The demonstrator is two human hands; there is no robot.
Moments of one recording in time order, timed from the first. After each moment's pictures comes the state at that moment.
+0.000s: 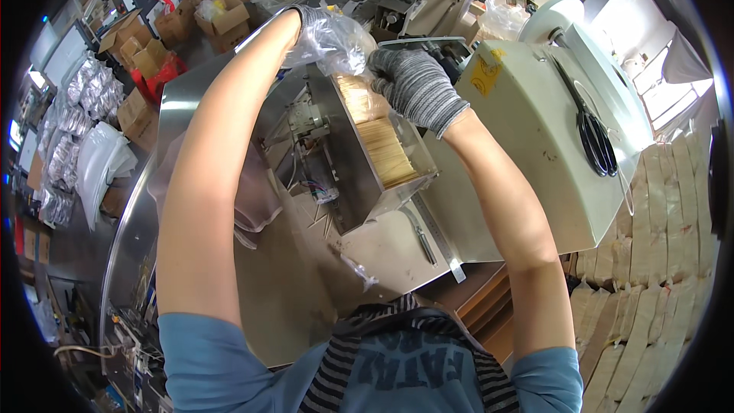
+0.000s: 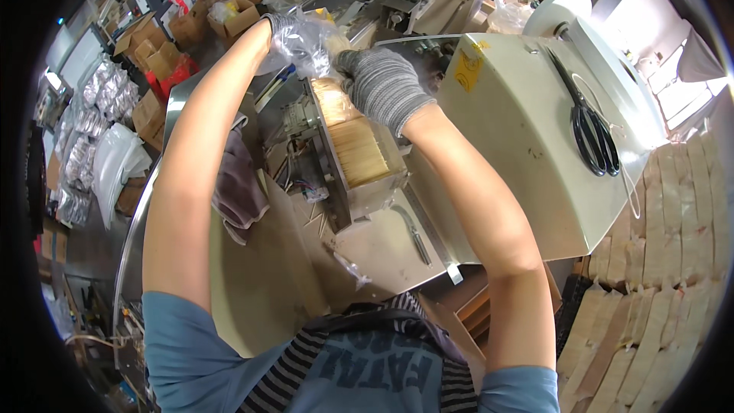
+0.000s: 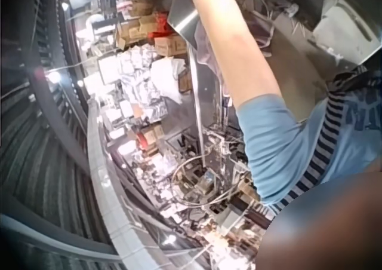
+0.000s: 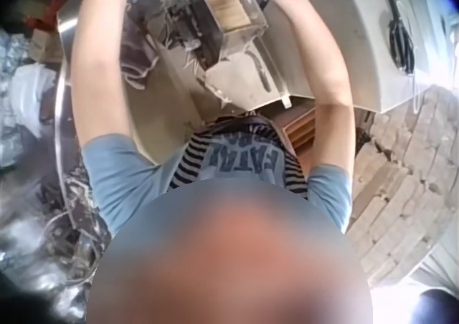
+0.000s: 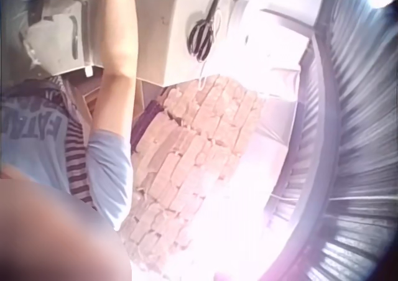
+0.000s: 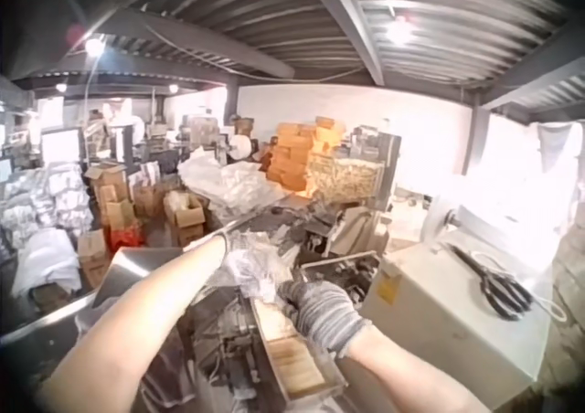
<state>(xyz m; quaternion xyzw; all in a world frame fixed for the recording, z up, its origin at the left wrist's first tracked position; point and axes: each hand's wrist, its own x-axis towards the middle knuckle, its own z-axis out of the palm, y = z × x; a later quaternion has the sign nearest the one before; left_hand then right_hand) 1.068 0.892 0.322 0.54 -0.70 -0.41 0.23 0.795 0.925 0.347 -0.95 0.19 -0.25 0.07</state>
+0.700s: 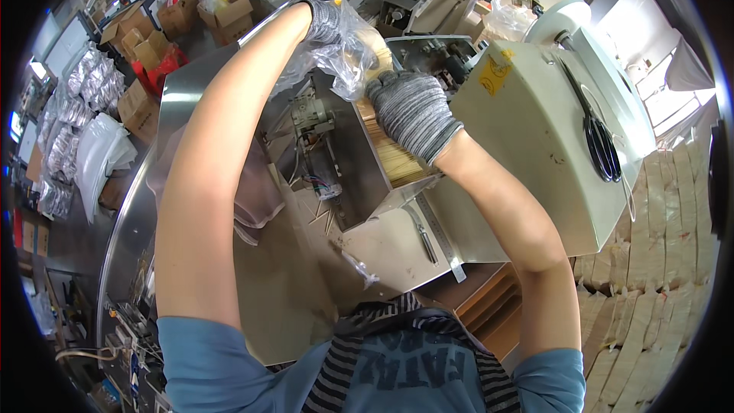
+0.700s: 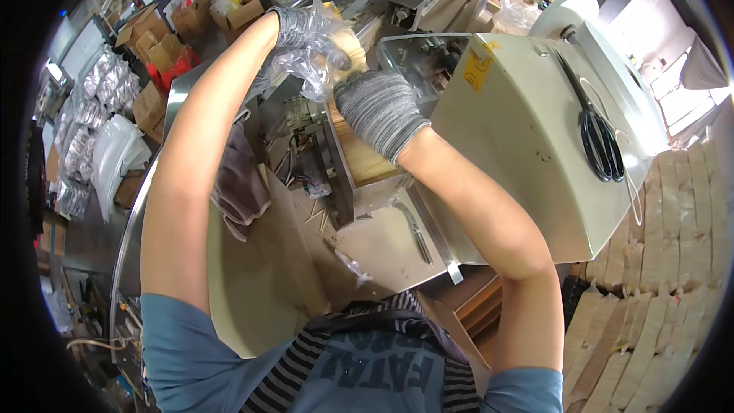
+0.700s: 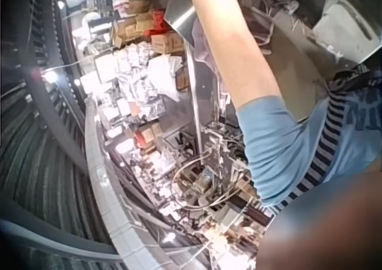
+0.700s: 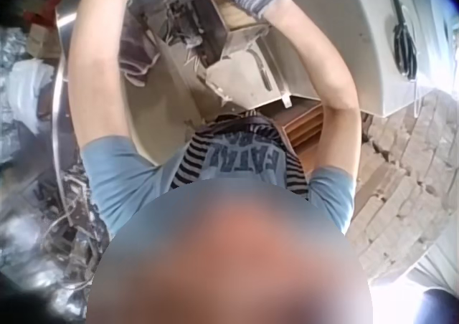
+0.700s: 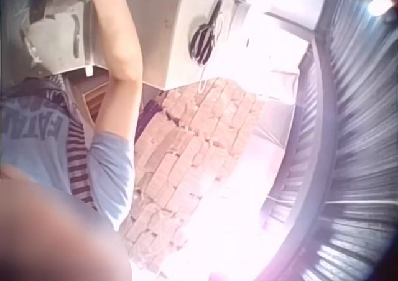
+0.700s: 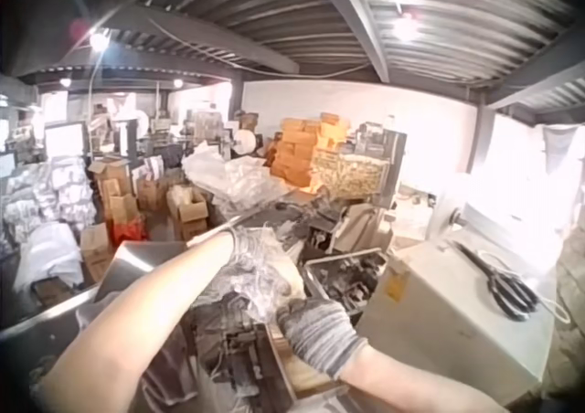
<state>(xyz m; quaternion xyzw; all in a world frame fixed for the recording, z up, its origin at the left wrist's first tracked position) 0.981 0.961 0.398 0.57 -0.79 -0.23 0.00 0.800 0.958 0.328 -0.97 0.14 -0.14 -0.14</state>
